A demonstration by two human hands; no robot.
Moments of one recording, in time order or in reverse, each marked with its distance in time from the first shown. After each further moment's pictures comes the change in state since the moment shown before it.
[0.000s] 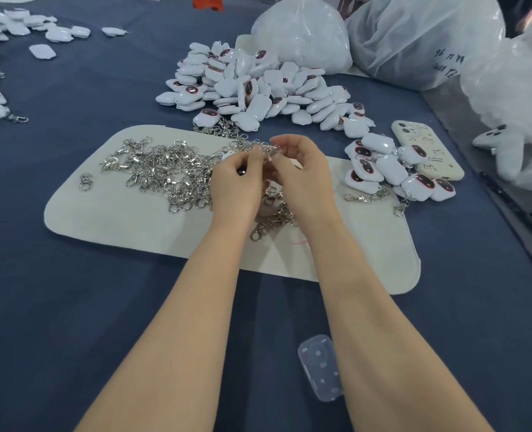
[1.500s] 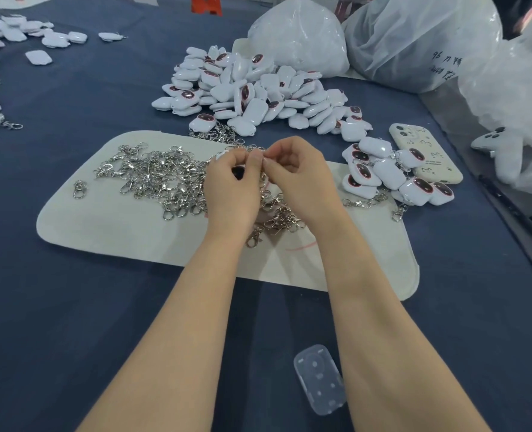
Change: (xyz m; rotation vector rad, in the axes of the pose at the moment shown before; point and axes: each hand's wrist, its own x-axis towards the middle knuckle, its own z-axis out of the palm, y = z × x) left_hand -0.004 0.009 0.000 0.121 0.050 0.168; right_hand 0.006 -0.010 -0.012 -0.209 -0.137 -0.085
